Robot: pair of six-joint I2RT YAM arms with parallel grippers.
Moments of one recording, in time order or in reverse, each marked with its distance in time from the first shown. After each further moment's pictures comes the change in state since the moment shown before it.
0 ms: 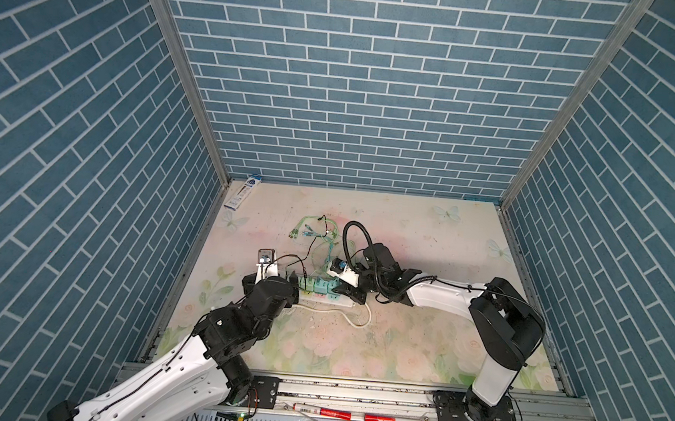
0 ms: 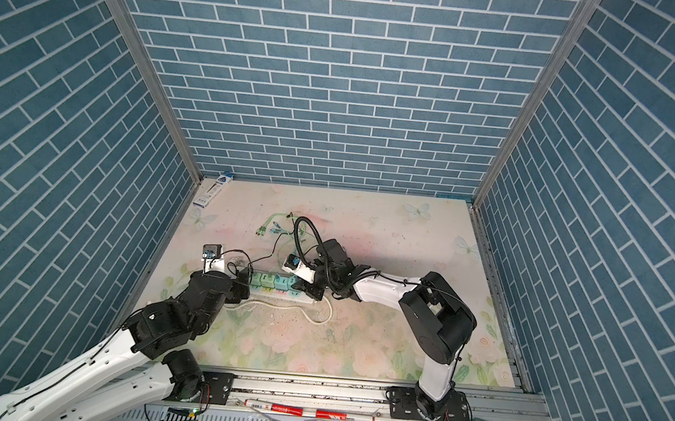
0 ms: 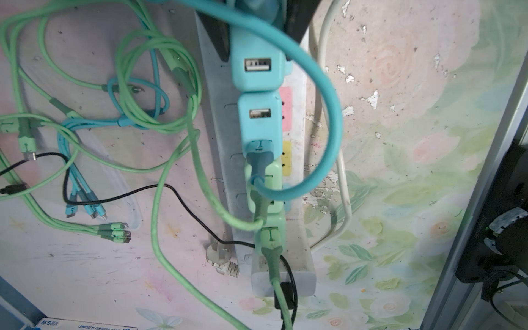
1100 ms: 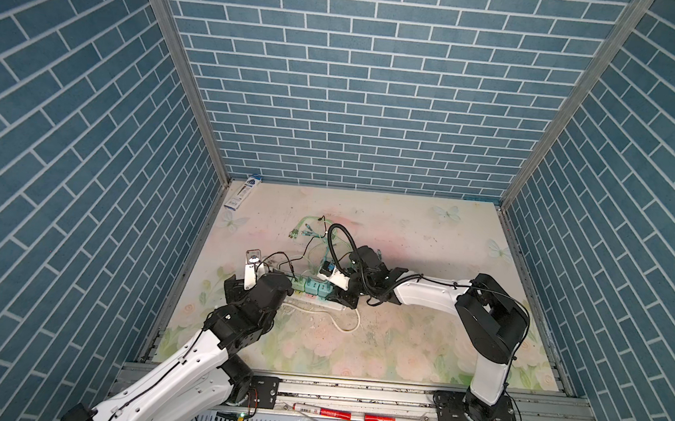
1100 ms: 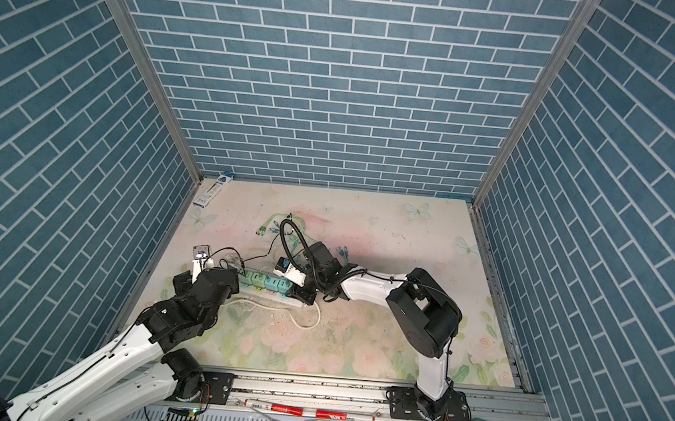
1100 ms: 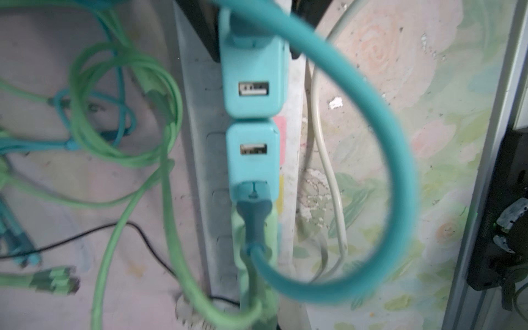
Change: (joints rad) left arm 0.158 0.060 -0.087 0.024 -0.179 0.025; right arm 0.058 0.085 0.100 -0.145 0.045 0.104
